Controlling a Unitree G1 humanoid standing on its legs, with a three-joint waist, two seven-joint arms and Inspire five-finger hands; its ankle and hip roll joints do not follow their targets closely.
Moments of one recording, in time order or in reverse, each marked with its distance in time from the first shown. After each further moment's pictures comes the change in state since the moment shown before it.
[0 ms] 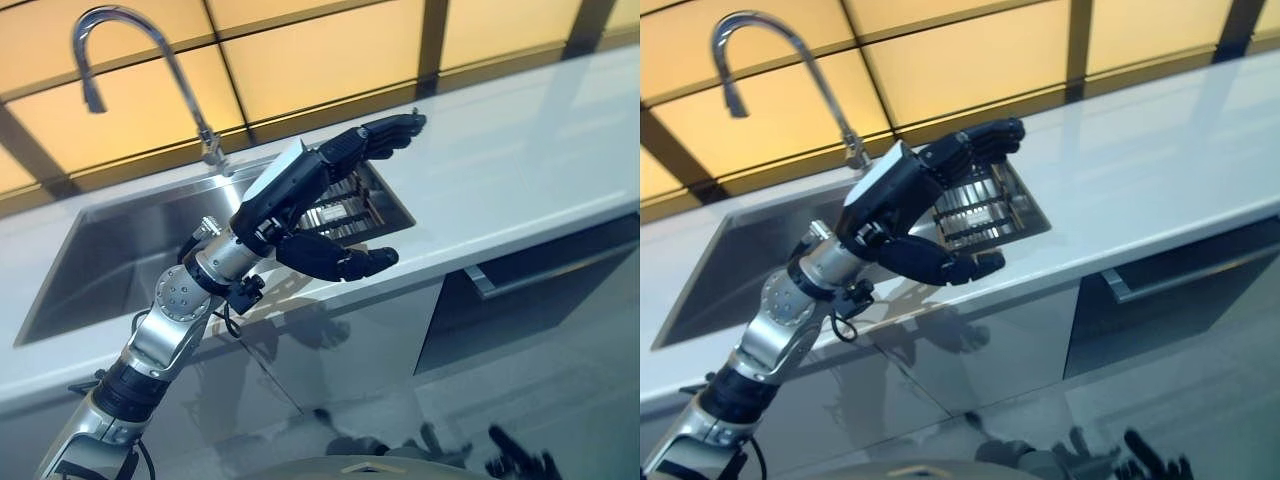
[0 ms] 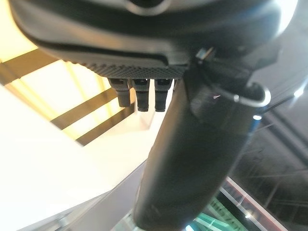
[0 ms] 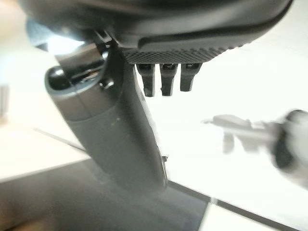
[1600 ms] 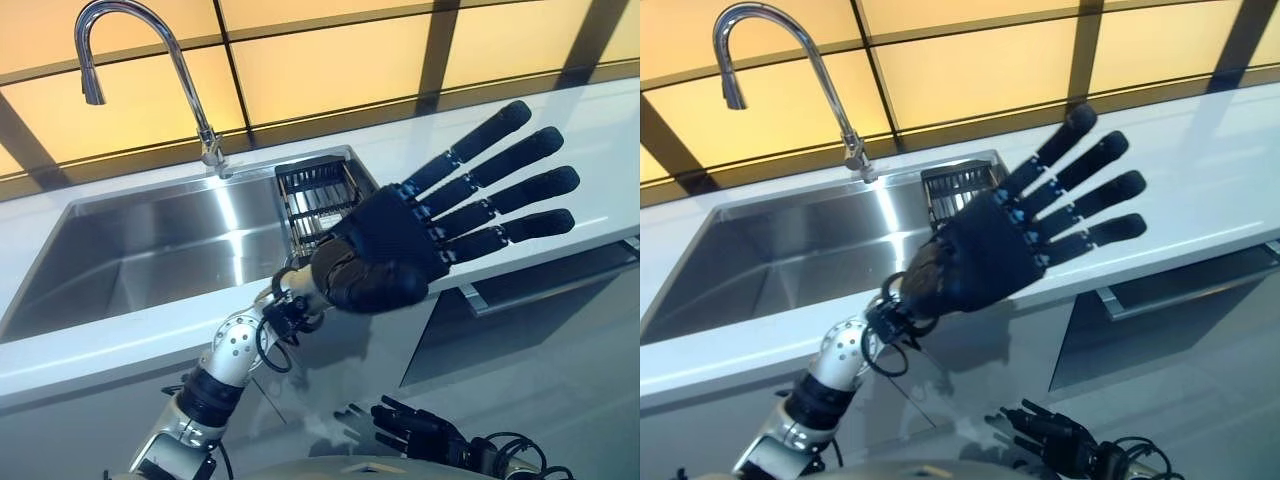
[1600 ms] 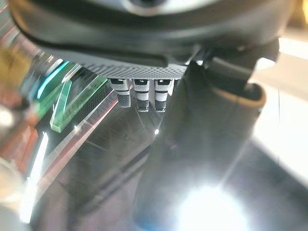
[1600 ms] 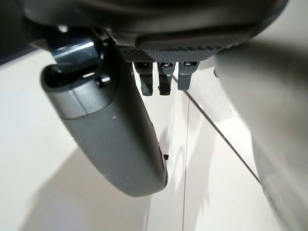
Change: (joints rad) left arm -0.043 -0.449 -0.146 0.163 -1.130 0.917 -0.265; right arm -0.375 -0.172 0.161 0.370 -0.349 0.539 0.886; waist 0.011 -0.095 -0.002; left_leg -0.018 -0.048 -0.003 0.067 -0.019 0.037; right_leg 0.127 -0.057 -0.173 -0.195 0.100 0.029
